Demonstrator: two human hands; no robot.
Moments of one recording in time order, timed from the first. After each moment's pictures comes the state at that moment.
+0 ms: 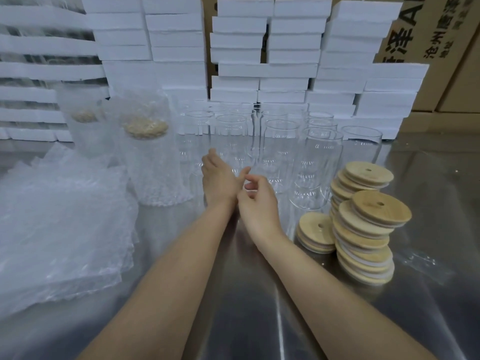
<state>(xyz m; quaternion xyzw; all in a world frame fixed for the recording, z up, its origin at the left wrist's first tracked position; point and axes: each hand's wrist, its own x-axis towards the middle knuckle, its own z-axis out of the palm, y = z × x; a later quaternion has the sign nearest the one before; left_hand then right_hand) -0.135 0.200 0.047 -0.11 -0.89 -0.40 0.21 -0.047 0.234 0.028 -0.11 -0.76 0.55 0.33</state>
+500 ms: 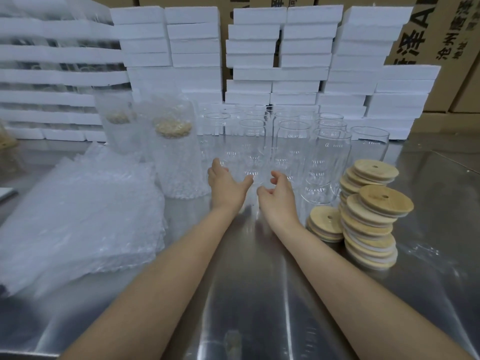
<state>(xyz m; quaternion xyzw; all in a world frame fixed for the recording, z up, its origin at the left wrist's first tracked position) -0.109 0.165 0.040 -0.10 -0.80 -0.57 0.14 -0.024 0.241 0.046 -0.14 -0.79 0.52 0.29</state>
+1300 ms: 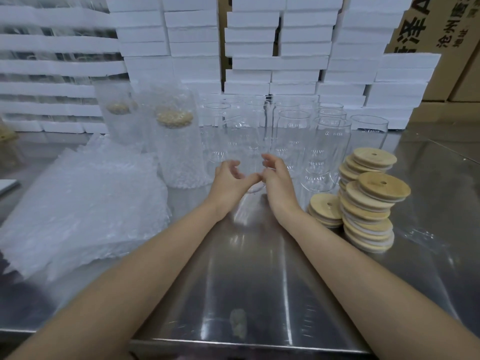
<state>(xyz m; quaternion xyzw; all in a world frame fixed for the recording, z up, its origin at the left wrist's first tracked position) -0.078 0.139 0.046 -0.18 -0.76 -0.62 -0.01 -0.017 0.236 0.056 -0.09 -0.72 0.64 0.26</state>
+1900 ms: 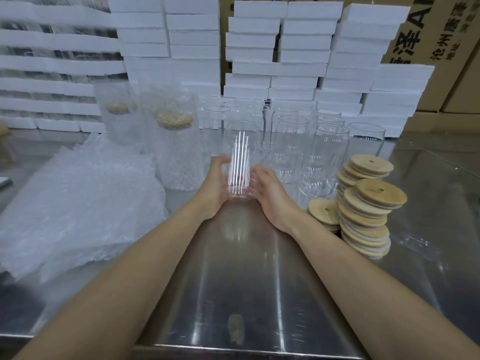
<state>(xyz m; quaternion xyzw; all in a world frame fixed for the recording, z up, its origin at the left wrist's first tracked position) -0.087 0.122 0.062 -0.19 -0.57 -0.77 -0.21 -0.020 0.232 0.060 -0.03 -0.63 0.77 0.13</state>
